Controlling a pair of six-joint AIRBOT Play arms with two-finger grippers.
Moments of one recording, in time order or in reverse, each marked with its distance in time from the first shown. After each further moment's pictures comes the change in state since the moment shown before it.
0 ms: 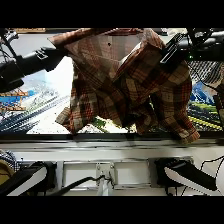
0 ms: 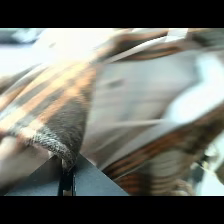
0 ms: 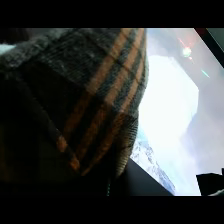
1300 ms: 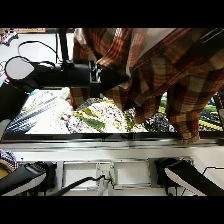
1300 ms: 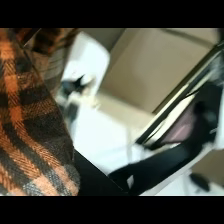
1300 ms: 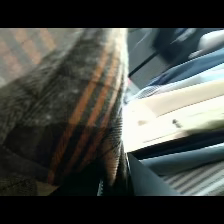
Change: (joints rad) left arm -0.545 -0.053 0.197 0.079 -0.064 -0.216; right arm 0.059 0.173 0.047 -0.416 -0.161 0.195
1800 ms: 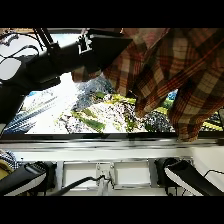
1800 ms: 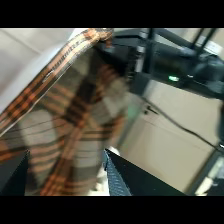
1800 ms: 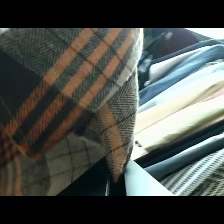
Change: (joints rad) left arm 0.004 0.032 0.000 -0.253 0.308 0.166; right arm 0.000 0.058 0.066 -0.059 -0.074 0.070
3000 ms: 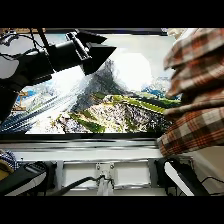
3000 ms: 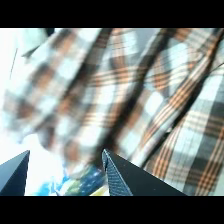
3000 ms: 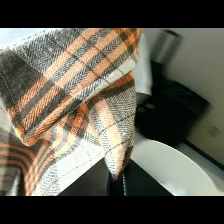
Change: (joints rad) left arm 0.091 0.002 -0.002 0.319 0.009 0.010; right arm -0.543 0.043 0.003 -0.484 0.170 0.547
